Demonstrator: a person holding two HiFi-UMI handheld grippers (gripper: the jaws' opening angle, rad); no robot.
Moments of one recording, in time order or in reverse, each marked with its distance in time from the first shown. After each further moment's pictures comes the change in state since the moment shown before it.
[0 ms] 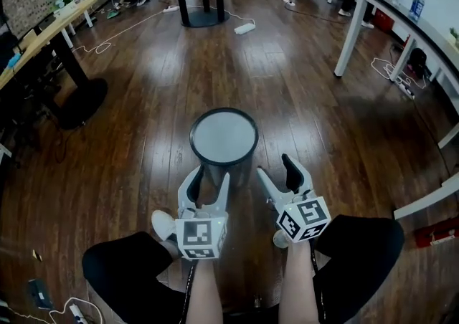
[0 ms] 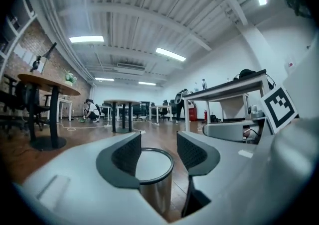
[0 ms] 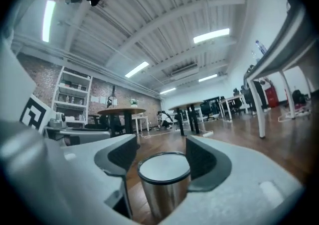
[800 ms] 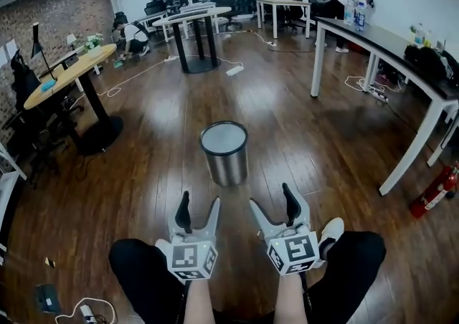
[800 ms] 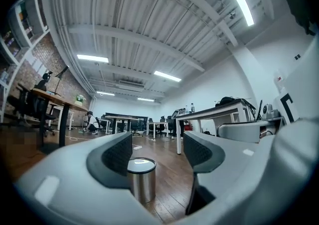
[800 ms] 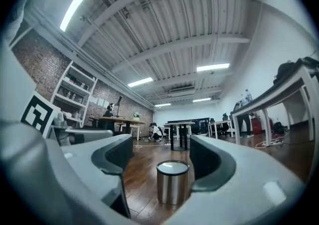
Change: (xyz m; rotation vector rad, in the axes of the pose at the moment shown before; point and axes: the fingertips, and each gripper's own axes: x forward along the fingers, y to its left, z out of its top) left arm -0.264 -0.063 0.085 -0.016 -0.180 -0.017; right arm -0.251 0.173 0.083 -0.171 -0.146 -0.144
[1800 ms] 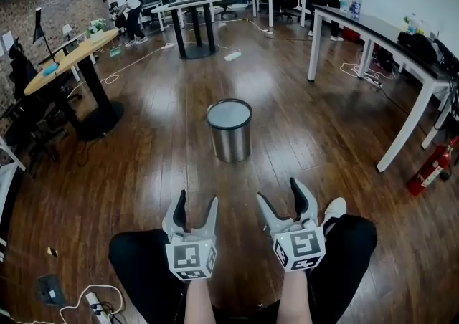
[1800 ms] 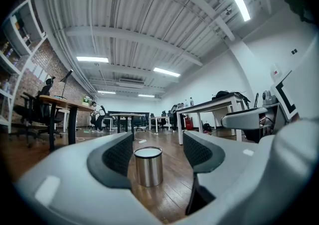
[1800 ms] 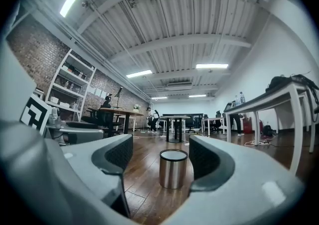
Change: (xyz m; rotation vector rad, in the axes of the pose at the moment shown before) left arm -0.113 0.031 -0.014 0.050 0.061 0.009; right arm -0.072 0.077 -0.010 -0.033 0.096 -0.069
